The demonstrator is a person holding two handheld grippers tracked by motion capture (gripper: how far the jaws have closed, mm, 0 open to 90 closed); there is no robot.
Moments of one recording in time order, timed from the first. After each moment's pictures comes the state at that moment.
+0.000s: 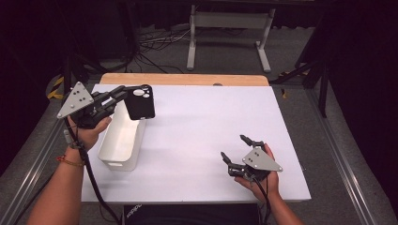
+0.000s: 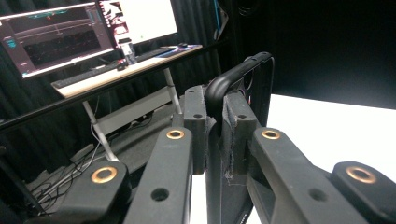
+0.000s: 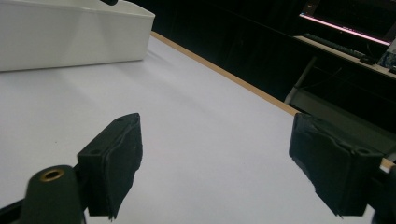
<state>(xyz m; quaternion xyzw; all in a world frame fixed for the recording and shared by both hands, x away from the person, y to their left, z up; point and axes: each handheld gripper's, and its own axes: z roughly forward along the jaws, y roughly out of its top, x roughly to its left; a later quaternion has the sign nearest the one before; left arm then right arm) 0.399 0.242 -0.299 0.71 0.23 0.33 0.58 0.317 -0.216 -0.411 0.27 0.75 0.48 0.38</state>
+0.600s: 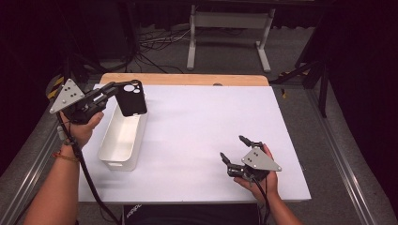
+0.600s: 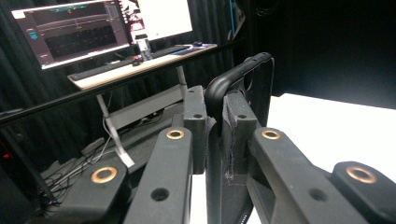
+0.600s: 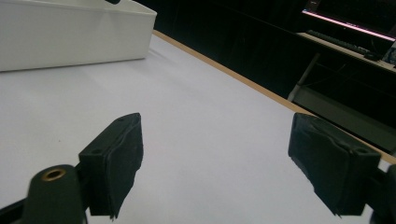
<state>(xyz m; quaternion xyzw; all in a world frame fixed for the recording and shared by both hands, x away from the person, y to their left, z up) 0.417 0.268 -0.307 0.70 0.25 0.33 0.58 0.318 -0.215 -0.413 0.27 0.75 0.48 0.38</state>
